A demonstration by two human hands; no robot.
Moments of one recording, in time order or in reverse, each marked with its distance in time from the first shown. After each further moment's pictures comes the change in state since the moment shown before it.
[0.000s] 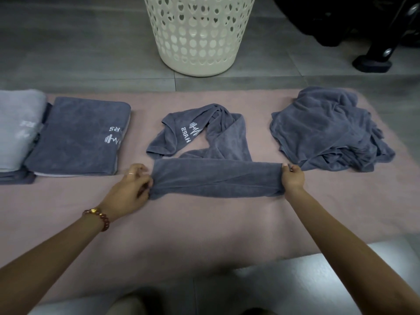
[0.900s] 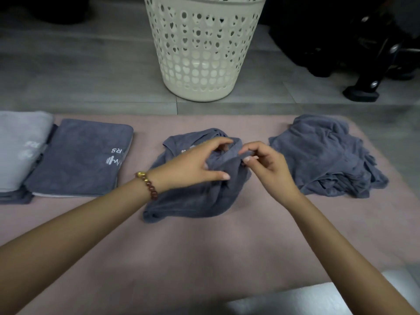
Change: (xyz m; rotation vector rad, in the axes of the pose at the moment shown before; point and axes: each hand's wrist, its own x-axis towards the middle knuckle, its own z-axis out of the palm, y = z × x) left_hand 0.113 0.160 -0.060 -0.353 -0.182 0.282; right_hand -0.100 -0.130 -0.021 0.147 -0.633 -0.907
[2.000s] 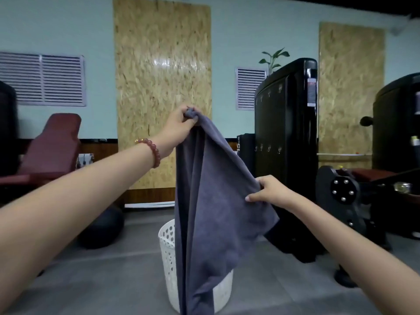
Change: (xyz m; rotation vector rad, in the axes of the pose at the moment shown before) left_hand 0.116 0.446 -0.398 -0.062 0.812 0.447; right_hand 0.189 -0.375 -0.242 -0.292 0.097 -0.002
